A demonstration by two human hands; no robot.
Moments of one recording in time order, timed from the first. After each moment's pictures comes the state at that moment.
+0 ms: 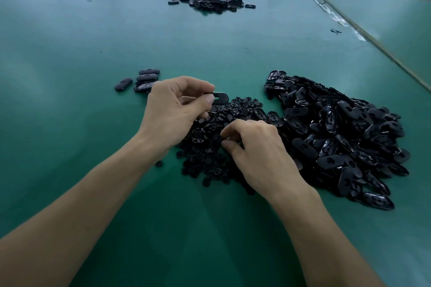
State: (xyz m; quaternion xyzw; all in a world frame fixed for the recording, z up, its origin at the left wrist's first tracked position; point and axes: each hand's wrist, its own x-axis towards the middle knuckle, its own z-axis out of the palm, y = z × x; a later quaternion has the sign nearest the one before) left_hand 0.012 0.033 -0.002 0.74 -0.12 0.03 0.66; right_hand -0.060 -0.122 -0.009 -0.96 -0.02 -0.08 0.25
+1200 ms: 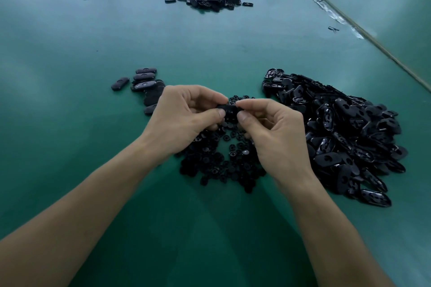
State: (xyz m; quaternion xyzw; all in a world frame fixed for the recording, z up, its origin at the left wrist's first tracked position) left_hand 0.002 0.028 0.001 0.73 -0.18 -0.05 0.66; right_hand -0.056 -0.134 -0.006 -0.77 0.04 -0.18 0.61
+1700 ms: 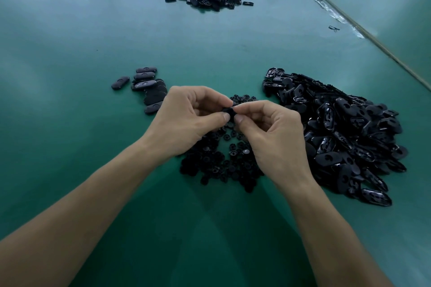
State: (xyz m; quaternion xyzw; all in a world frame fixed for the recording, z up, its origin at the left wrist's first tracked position) left_hand 0.001 0.026 0.000 0.73 -0.21 -0.06 0.64; right_hand -0.058 -0.133 -0.009 -0.79 0.03 -0.18 0.59
